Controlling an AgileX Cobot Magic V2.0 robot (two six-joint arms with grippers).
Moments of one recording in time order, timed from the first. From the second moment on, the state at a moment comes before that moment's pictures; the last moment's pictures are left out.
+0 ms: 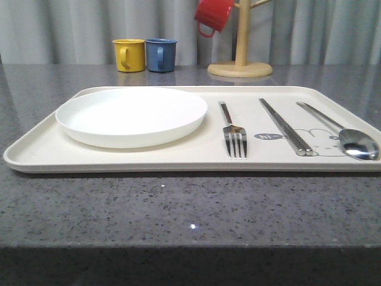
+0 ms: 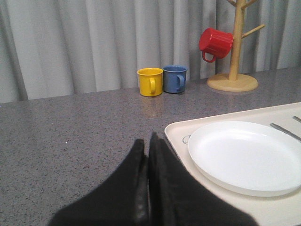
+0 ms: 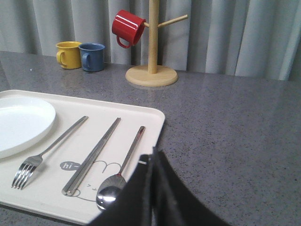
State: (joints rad) left arm -0.23 0.15 -0.34 -0.04 0.28 0.08; right arm 0.21 0.11 -0.31 -0.01 0.36 0.04
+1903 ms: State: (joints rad) left arm -0.03 -0.01 0.01 -0.05 0.16 0.08; right arm 0.21 0.11 -0.31 -0.01 0.36 0.04
